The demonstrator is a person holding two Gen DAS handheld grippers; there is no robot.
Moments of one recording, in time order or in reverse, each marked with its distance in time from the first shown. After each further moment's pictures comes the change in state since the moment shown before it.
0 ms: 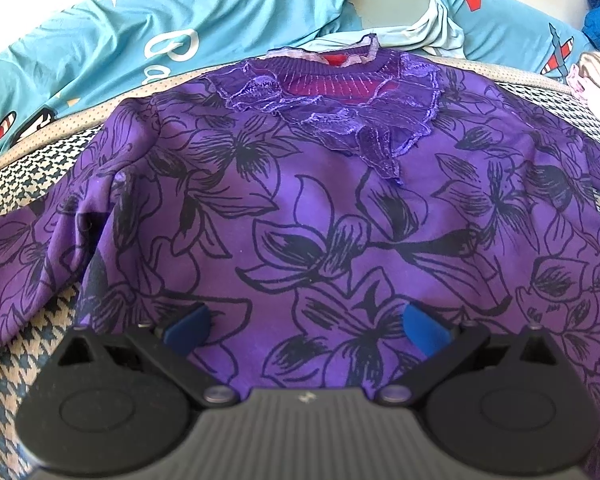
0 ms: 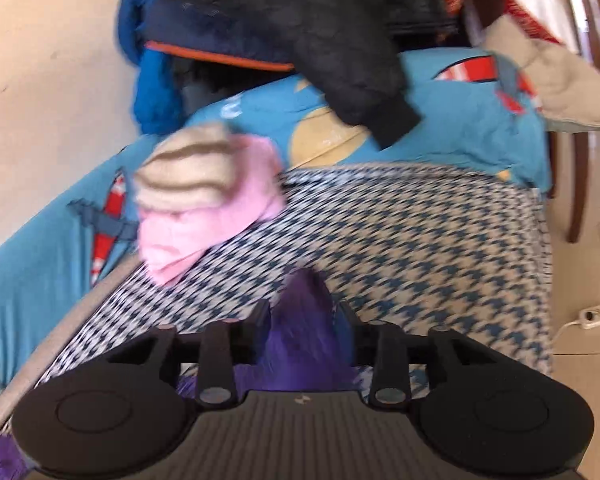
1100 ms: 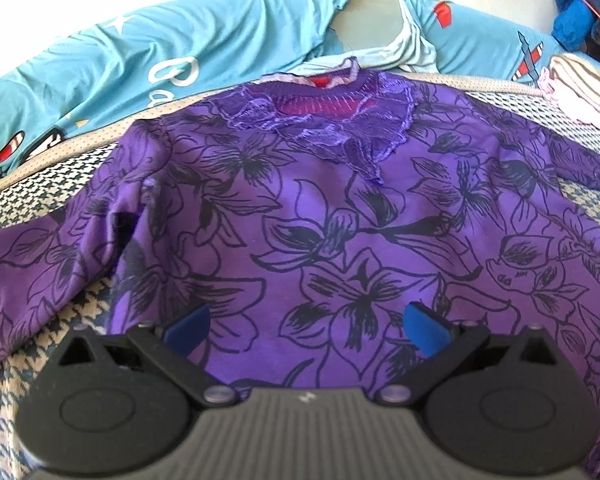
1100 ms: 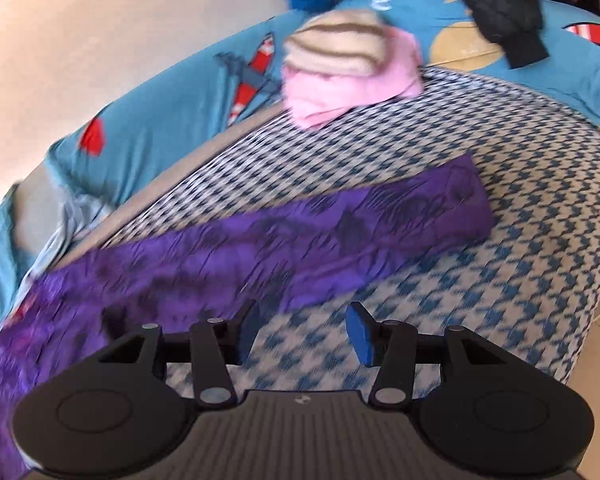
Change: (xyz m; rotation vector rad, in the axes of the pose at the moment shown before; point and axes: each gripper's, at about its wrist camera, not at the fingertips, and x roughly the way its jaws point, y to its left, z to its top) left arm -0.044 0.012 -0.022 0.043 -0.067 -0.029; right arm -0.079 0.030 -0.061 -0.280 0.348 0.338
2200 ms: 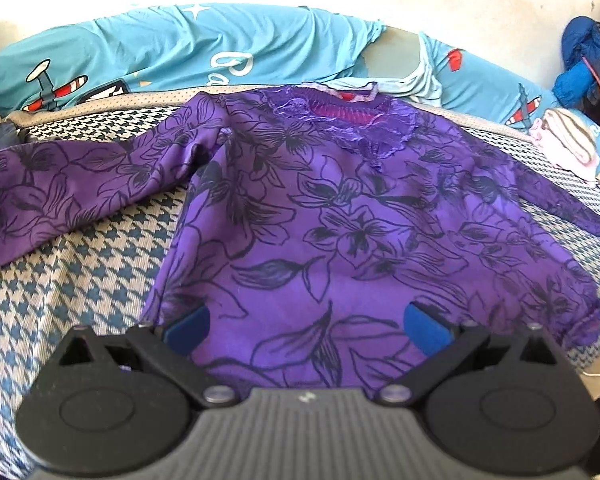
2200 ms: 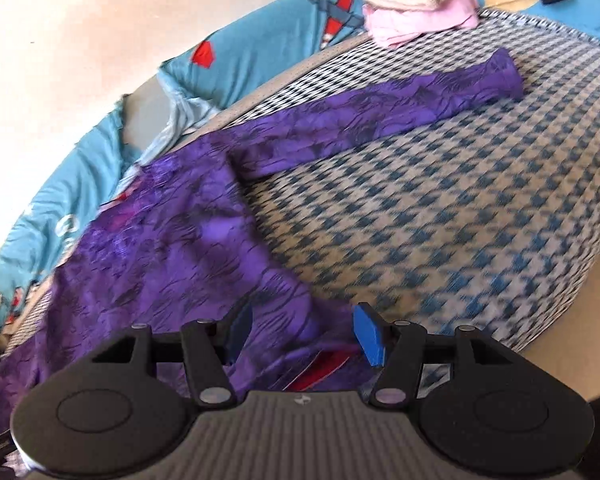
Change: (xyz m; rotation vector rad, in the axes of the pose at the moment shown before) left arm -0.094 0.021 -0.067 -0.178 -0.045 -0.057; right arm -0.081 0.020 -0.126 -0.034 0.123 0.248
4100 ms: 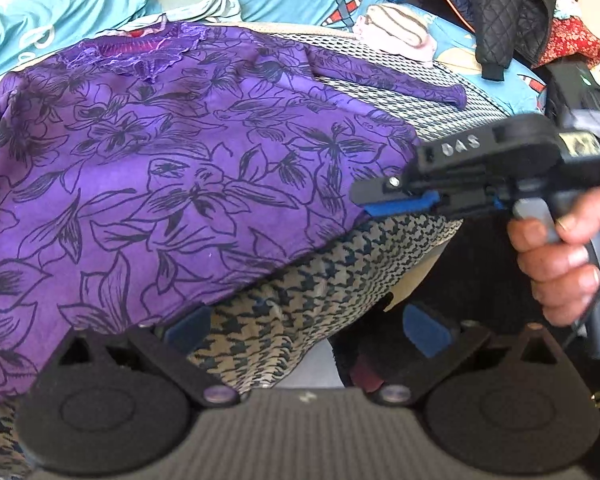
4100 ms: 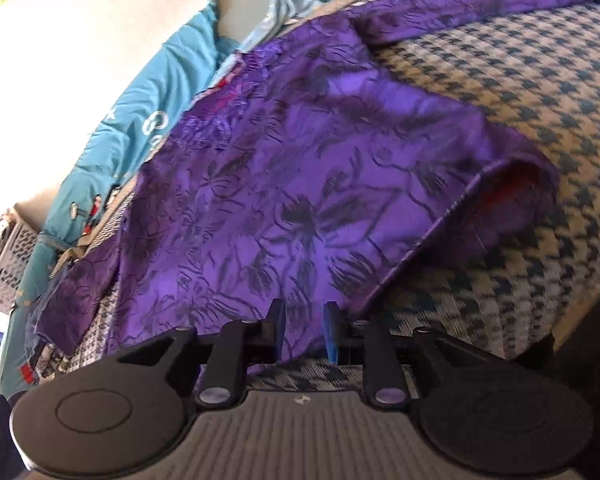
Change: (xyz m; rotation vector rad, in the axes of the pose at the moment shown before) left arm -0.018 -0.096 -0.075 0.286 0.173 -0.376; right arm 0.014 0.051 -0.069 -0.040 0.240 0.223
